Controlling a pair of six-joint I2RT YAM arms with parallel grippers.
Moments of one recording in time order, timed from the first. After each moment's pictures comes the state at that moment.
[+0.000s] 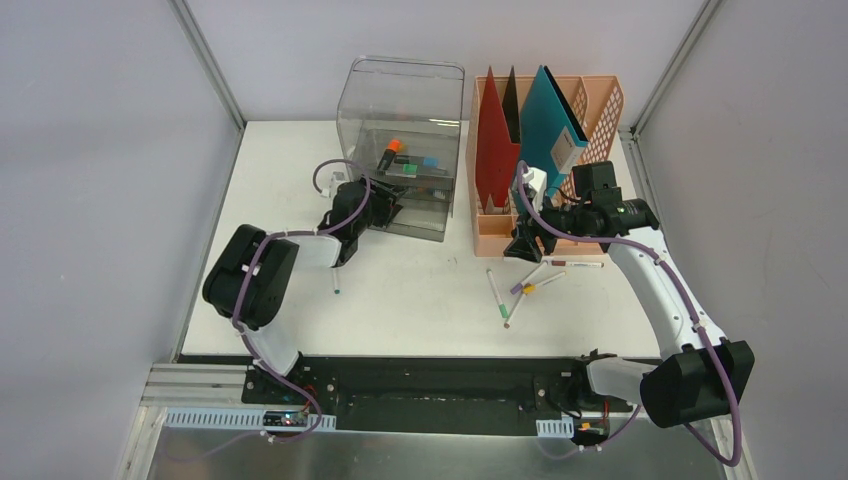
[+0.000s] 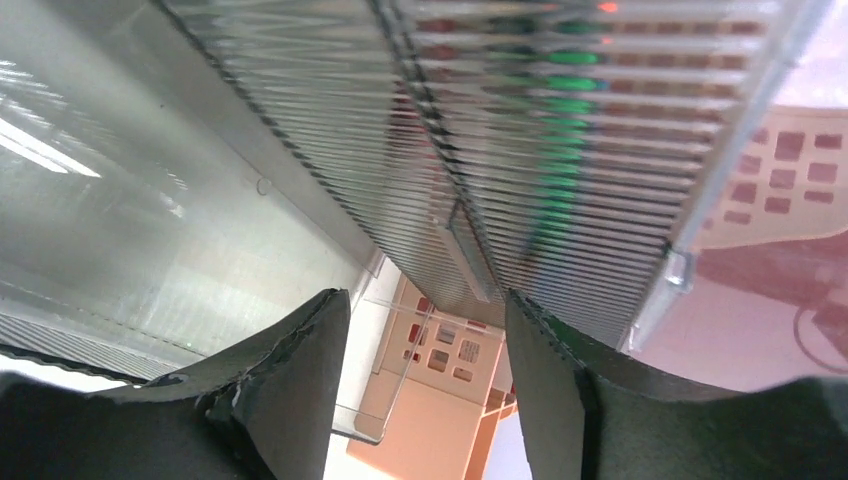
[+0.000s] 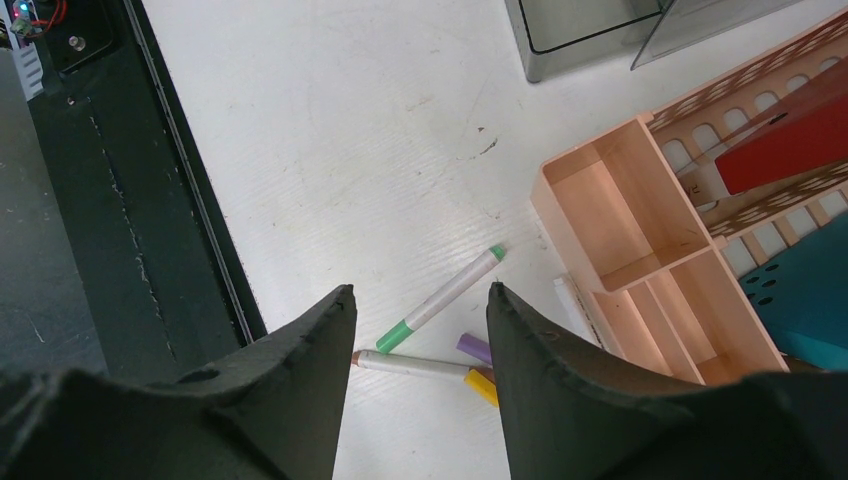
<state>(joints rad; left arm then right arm) -0.40 1.72 0.77 0.57 -0.02 -1.44 0.23 1.22 1.15 -0.89 -0.80 -0.62</state>
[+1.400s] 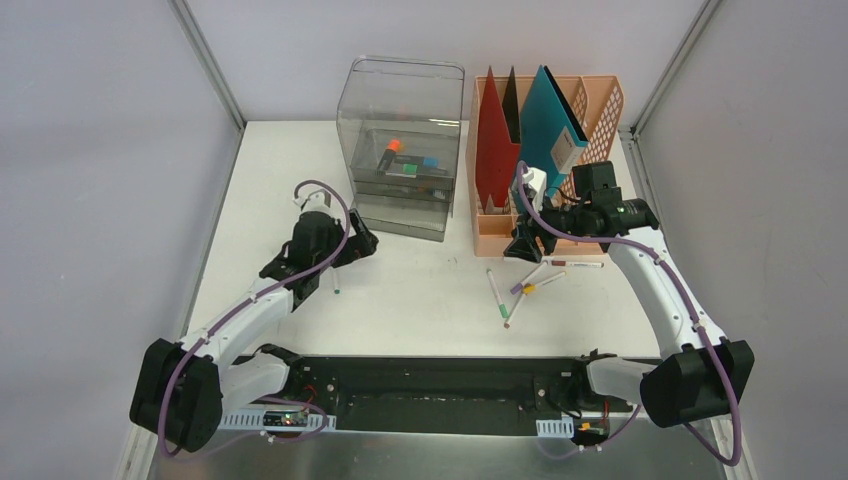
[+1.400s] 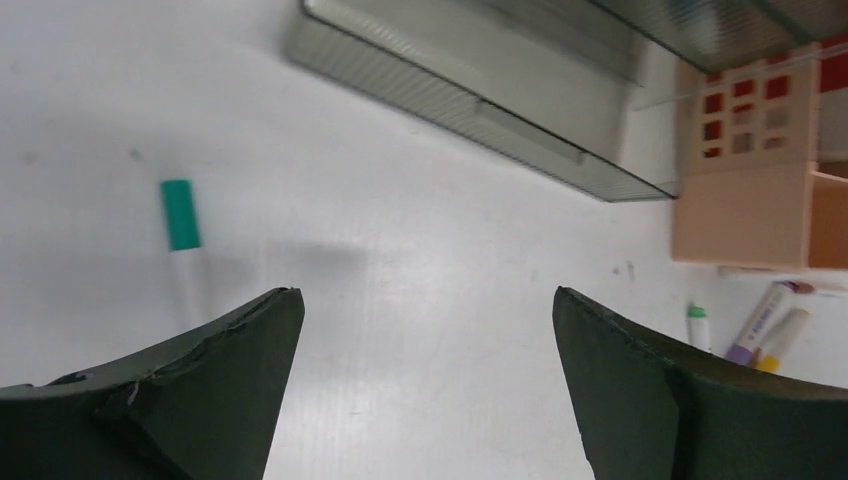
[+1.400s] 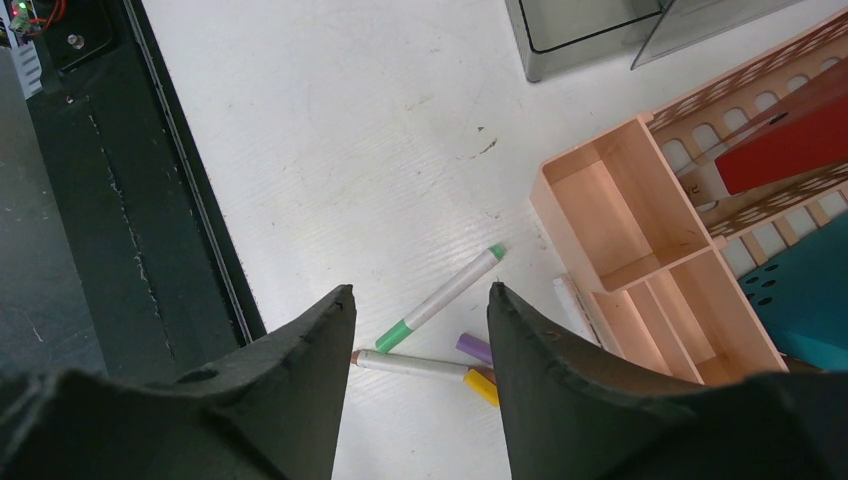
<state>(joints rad) -0.38 1.05 0.54 -0.06 -0.03 -0.66 0.23 1.22 1.15 -0.90 -0.80 -0.63</state>
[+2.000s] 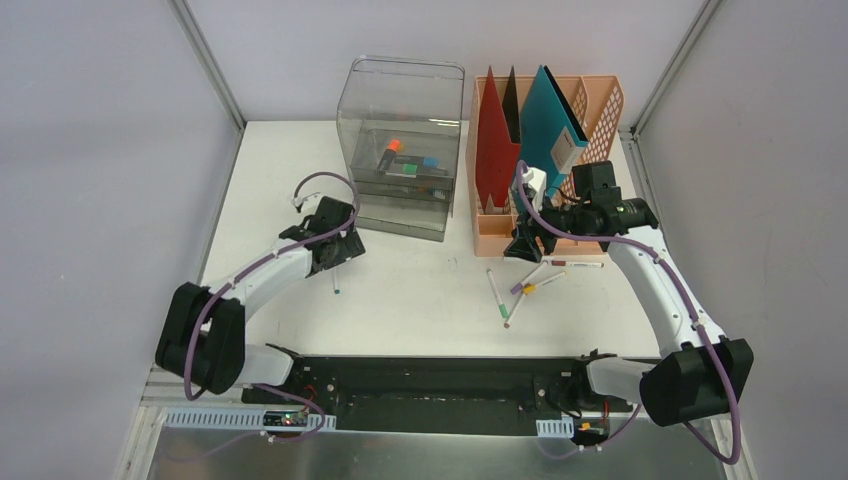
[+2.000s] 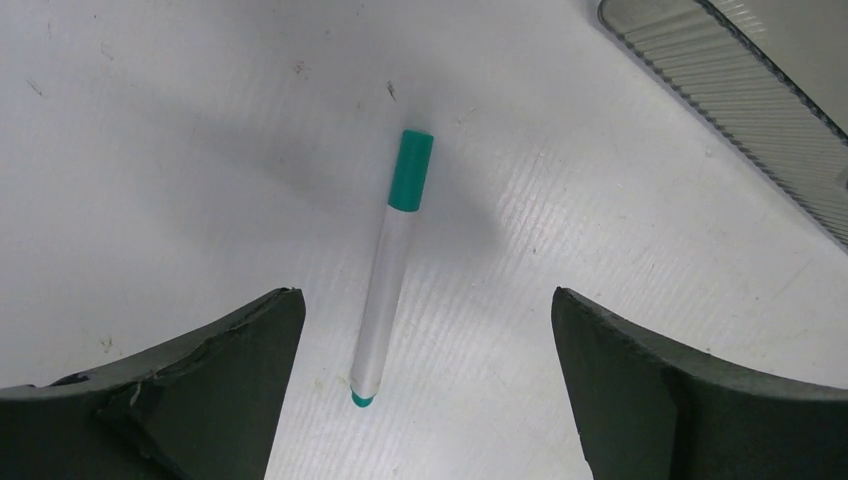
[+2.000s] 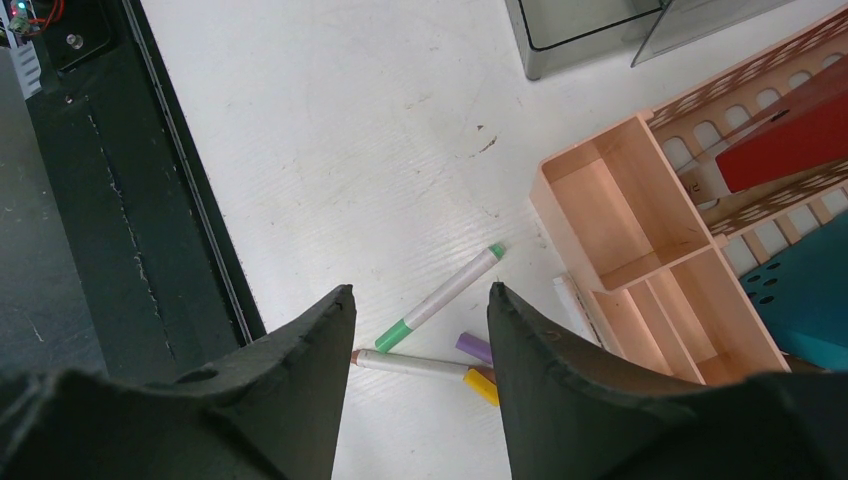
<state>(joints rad) -0.38 1.31 0.75 -0.47 -0.37 -0.75 0.23 1.23 1.15 -0.90 -0.80 -0.63</state>
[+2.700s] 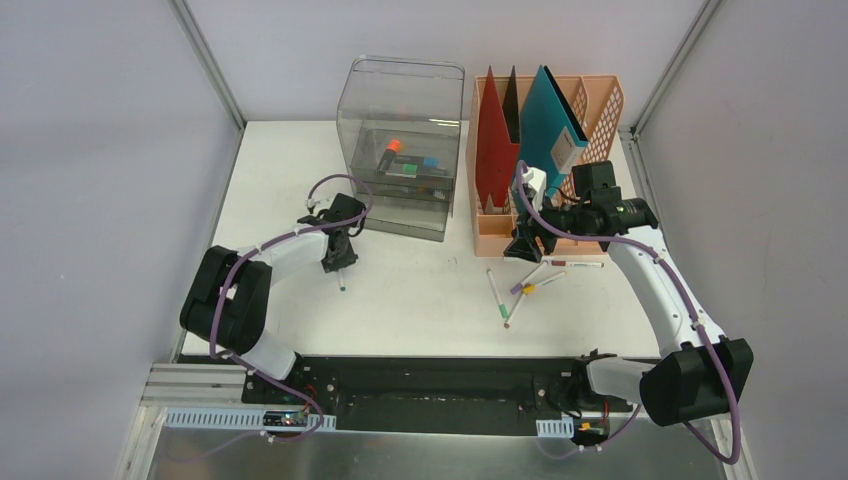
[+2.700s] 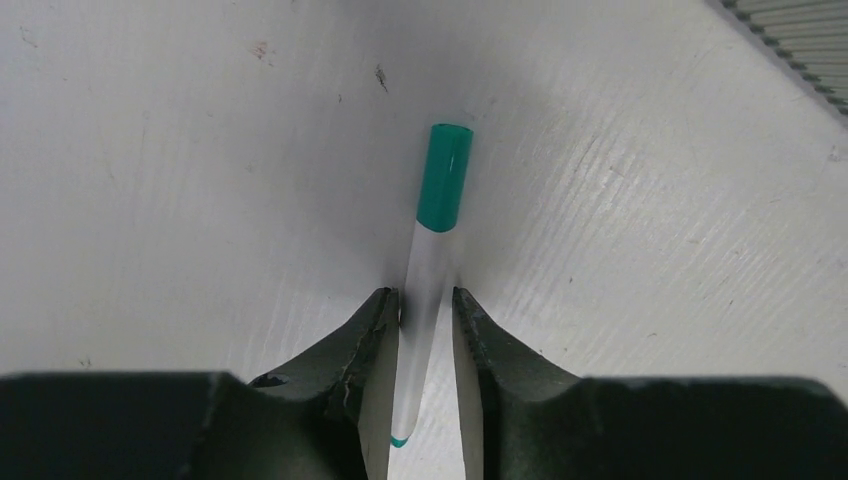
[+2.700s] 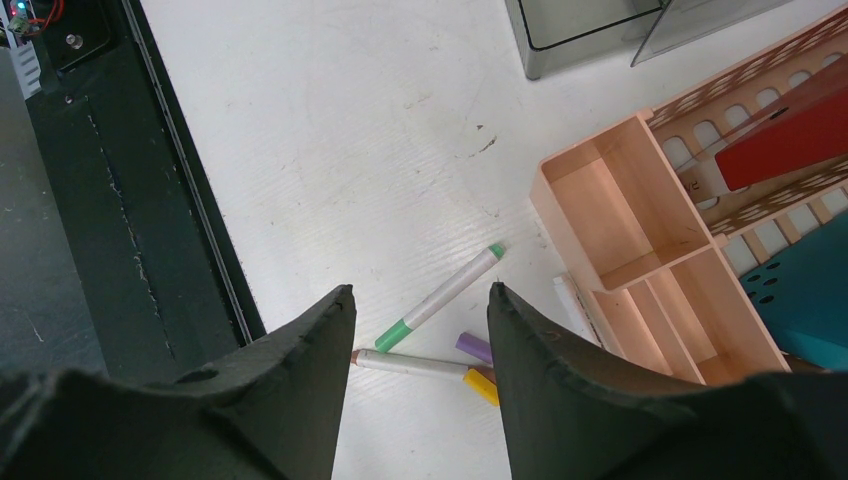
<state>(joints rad) -0.38 1.55 0.85 -0.53 -0.36 -0.73 0.23 1.23 1.15 -0.90 -0.80 -0.63</state>
